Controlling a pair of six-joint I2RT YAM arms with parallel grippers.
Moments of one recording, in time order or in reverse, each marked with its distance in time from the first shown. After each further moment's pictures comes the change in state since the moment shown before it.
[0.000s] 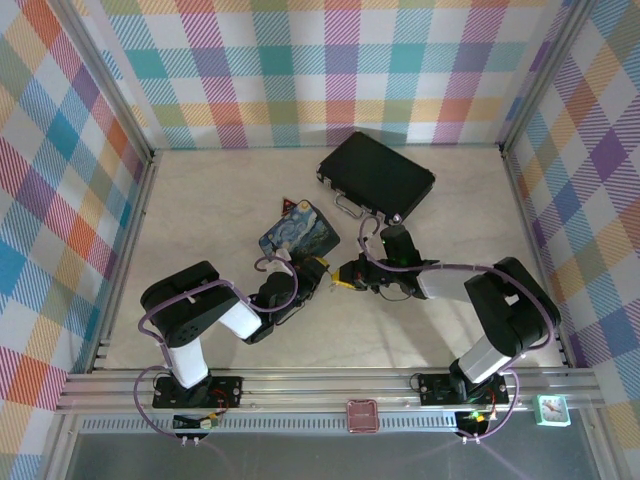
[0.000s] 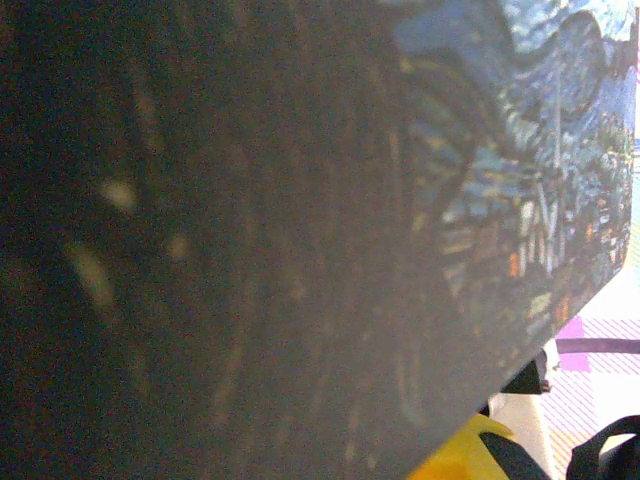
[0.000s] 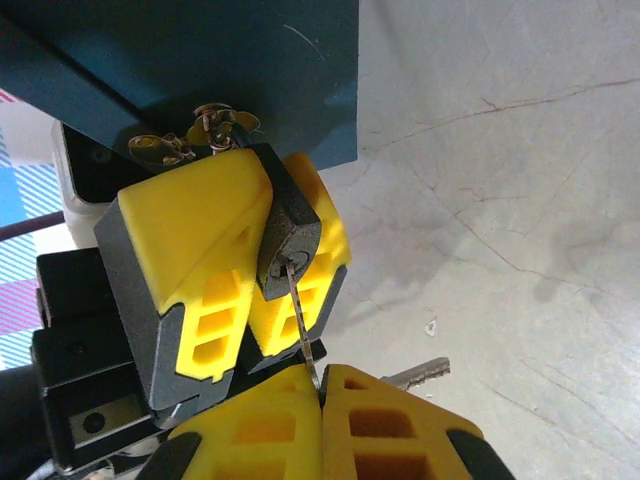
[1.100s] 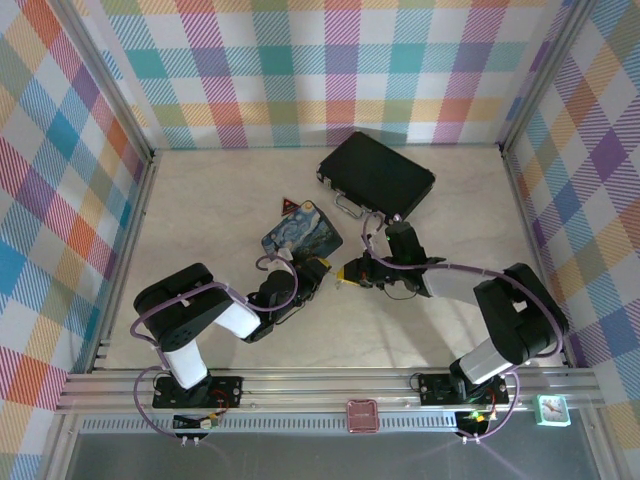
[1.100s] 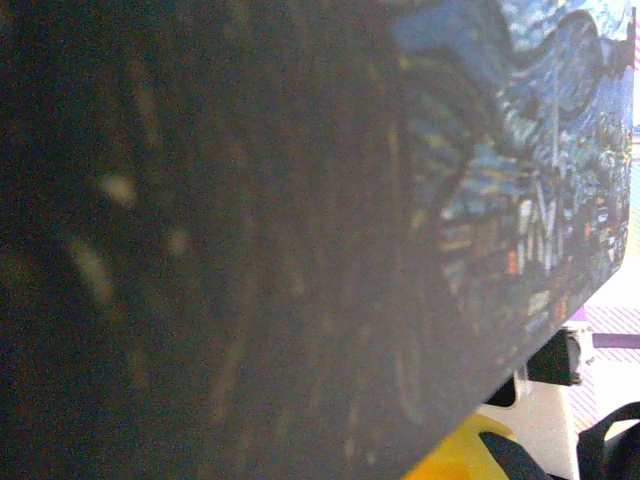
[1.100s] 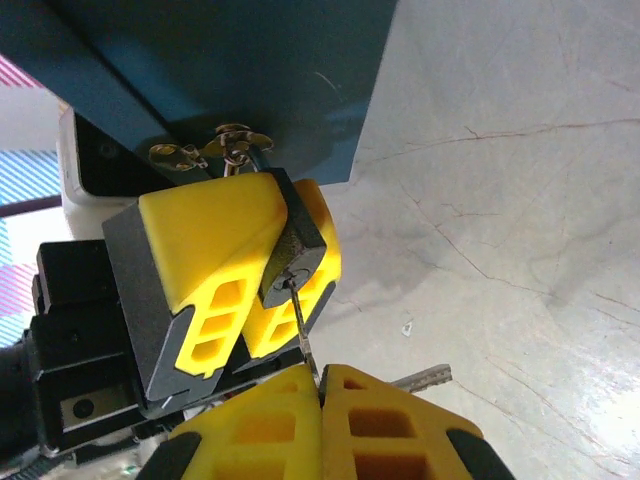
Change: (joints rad) left arm 0.000 -0.043 0.011 -0.079 0.032 -0.005; right arm -0.016 -0.047 0.002 -0.079 0.014 -0.115
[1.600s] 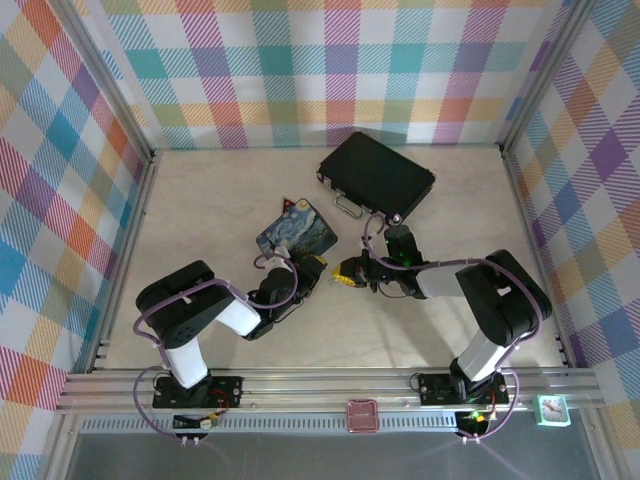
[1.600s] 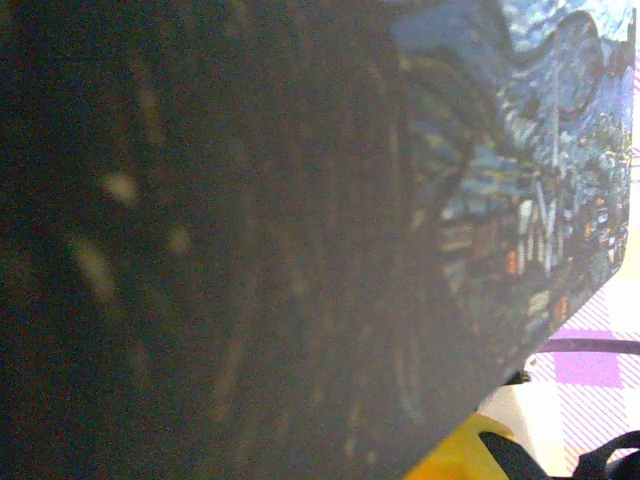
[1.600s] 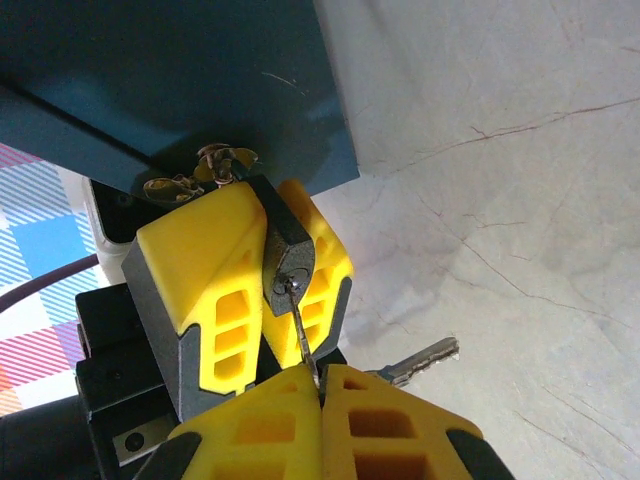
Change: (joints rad) left arm 0.026 0.020 0.007 -0.005 -0.027 0.027; right arm -0.006 0.116 -0.029 0.255 -0.046 0.286
